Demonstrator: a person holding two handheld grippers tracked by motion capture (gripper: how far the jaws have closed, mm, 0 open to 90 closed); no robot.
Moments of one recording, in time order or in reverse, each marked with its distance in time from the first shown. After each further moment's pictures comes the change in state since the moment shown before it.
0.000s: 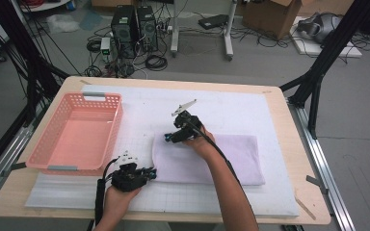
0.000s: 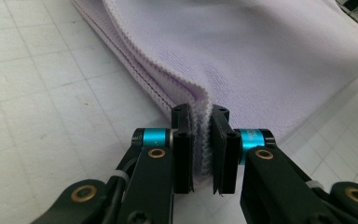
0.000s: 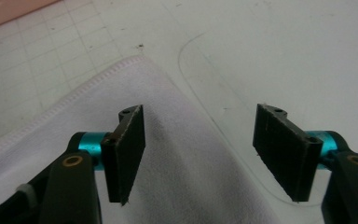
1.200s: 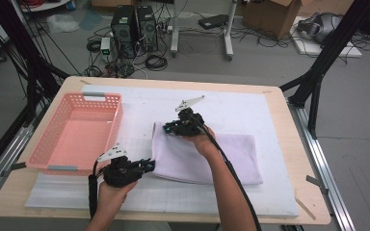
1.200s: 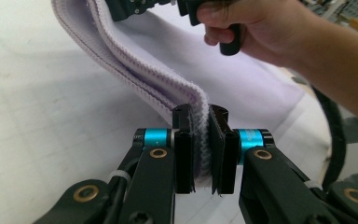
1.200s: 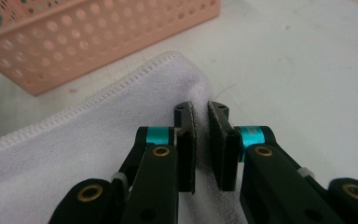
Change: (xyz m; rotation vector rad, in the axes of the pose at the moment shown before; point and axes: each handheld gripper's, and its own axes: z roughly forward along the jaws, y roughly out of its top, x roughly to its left) left arm -0.012 0.031 -0.031 -0.166 -0.150 0.005; right arm 0.002 0.007 -0.029 -0.184 0.142 0.015
